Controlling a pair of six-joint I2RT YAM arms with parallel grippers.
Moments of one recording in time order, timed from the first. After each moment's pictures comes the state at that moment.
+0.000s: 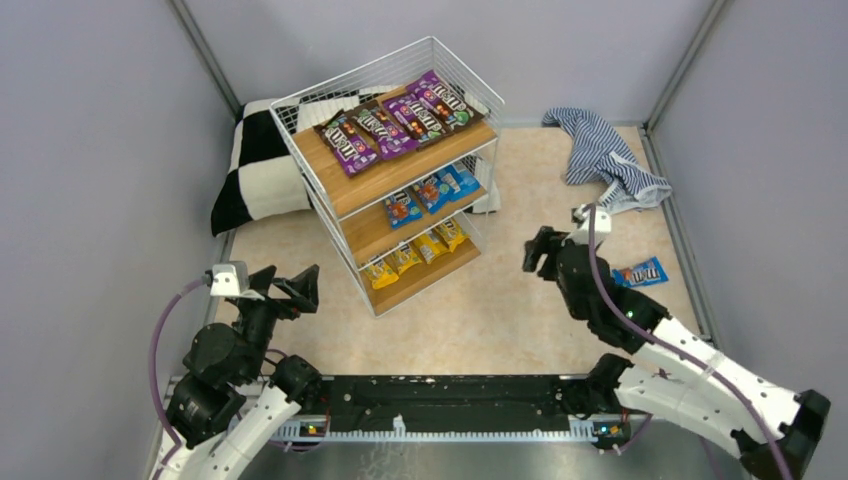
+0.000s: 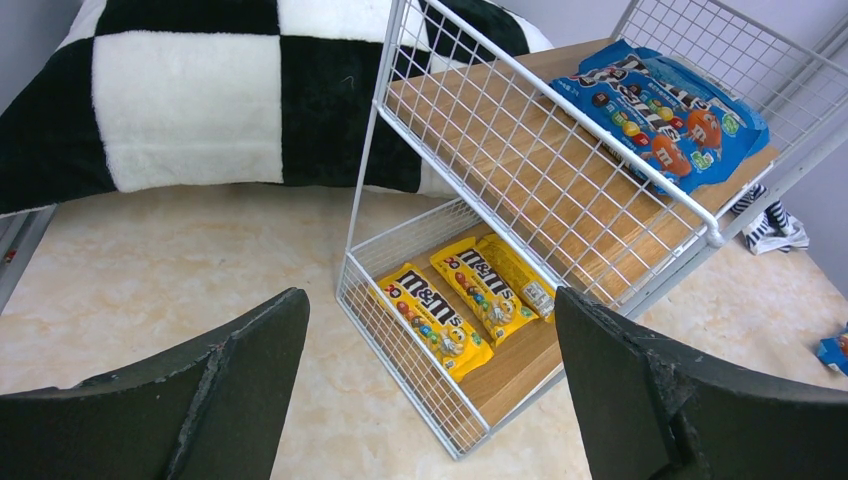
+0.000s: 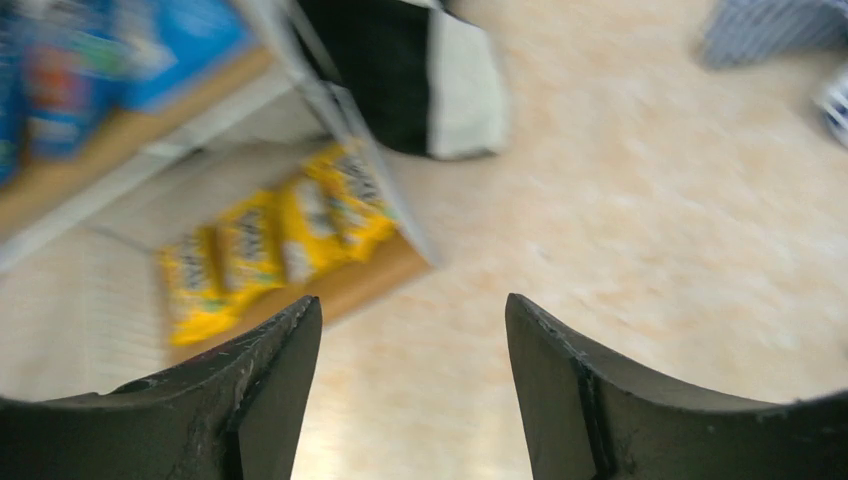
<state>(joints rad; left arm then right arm) -0.62 0.06 0.70 -0.63 -0.46 -0.29 0.93 0.71 0.70 -0.33 0.71 0.52</state>
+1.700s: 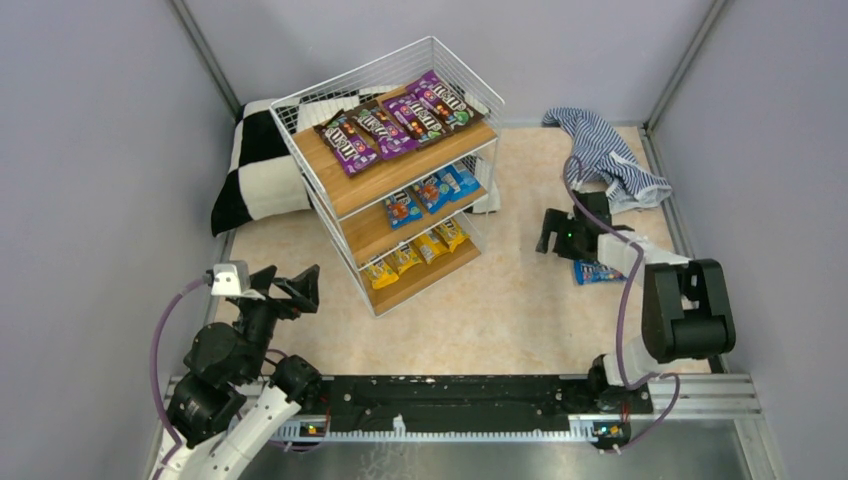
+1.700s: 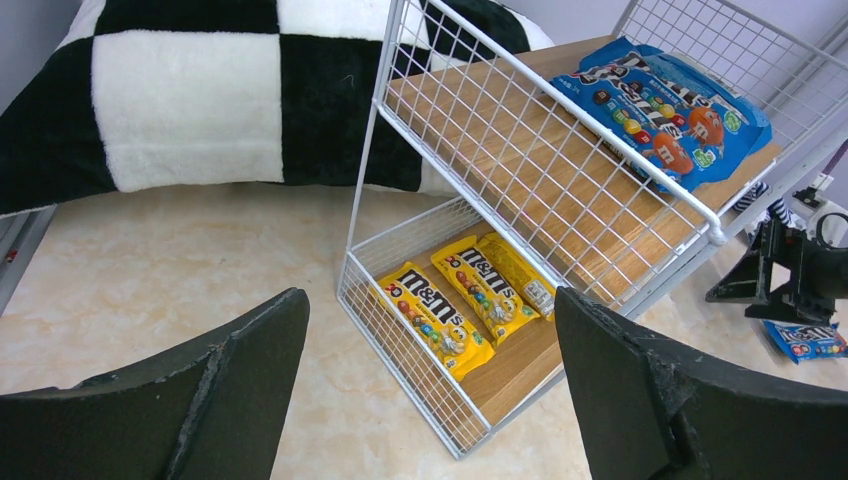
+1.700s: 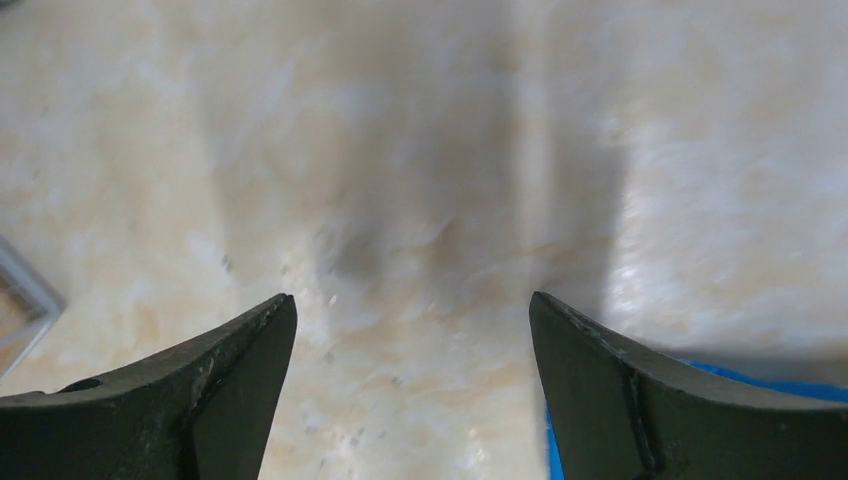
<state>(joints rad) -0.62 0.06 0.70 -0.63 -0.46 -0.29 0.07 1.53 0.78 -0.19 -0.01 0.31</state>
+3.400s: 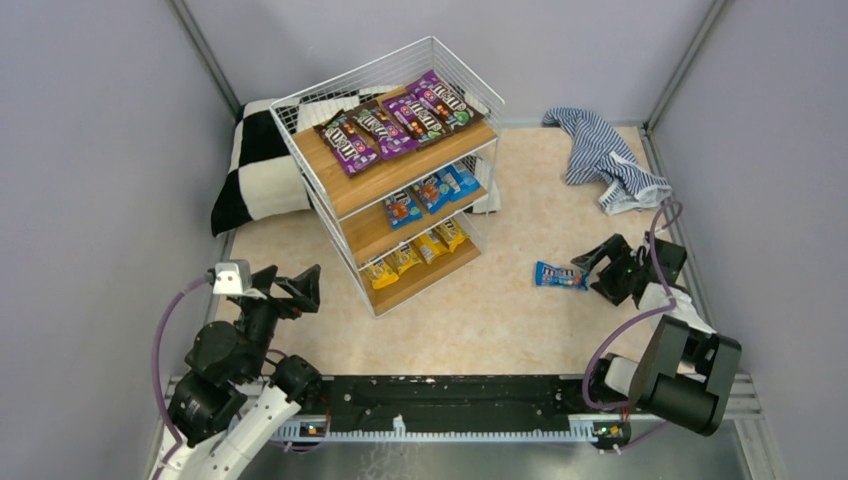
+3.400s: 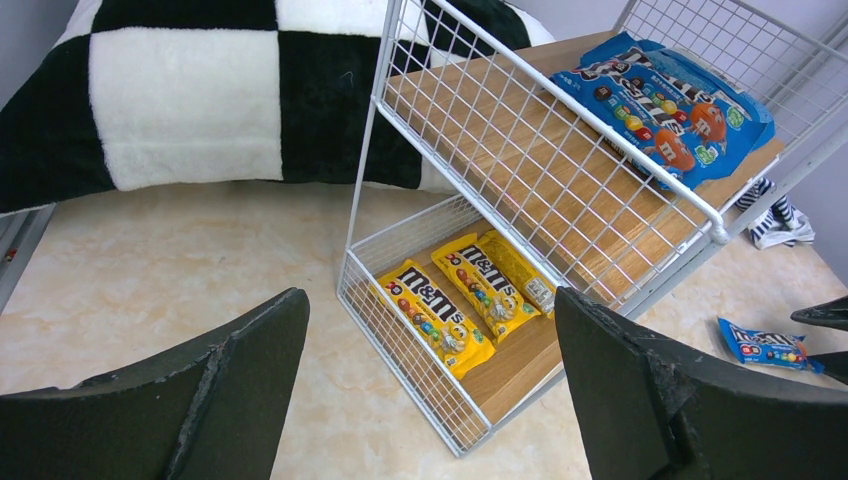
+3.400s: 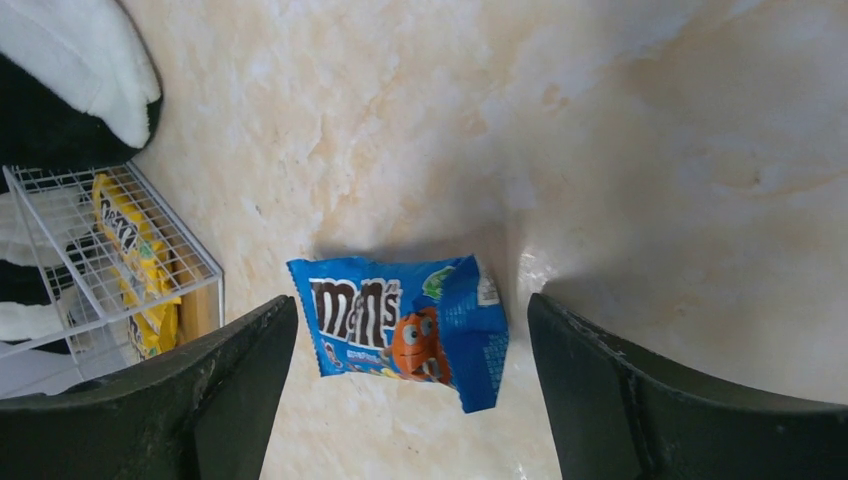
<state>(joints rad) -0.62 0.07 0.70 -0.63 -0.46 -0.29 -0.41 1.19 0.43 -0.12 -0.51 0.54</state>
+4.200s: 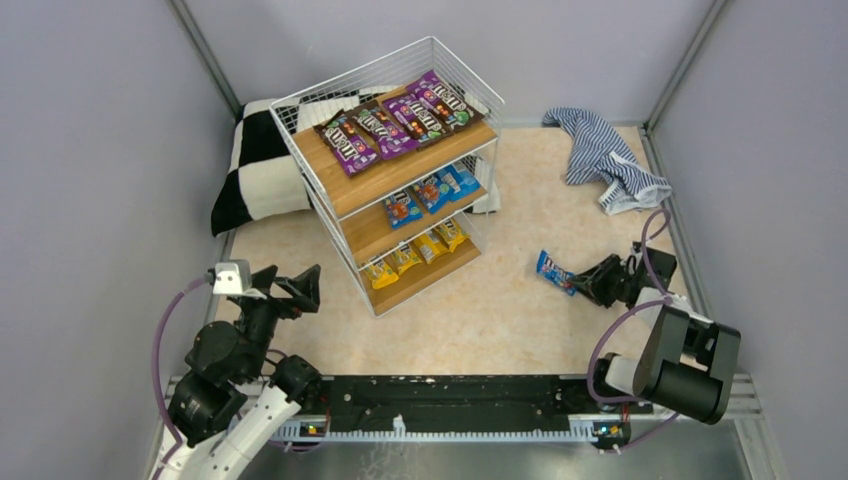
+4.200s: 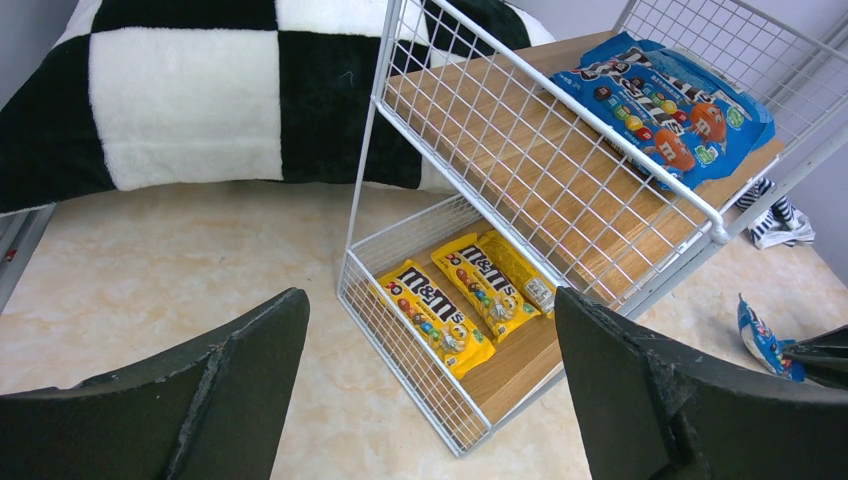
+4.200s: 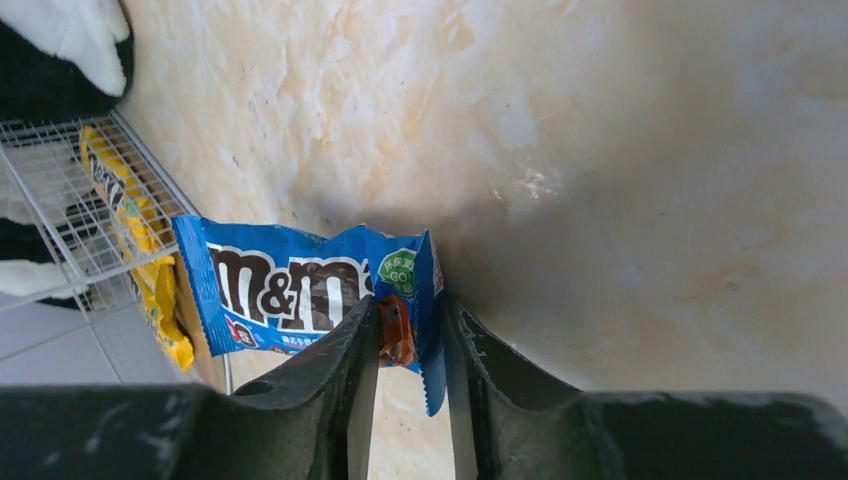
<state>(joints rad) -0.62 0.07 0.70 -0.63 -0.46 -0.29 -0.40 1.24 0.35 -0.07 -0.59 0.54</state>
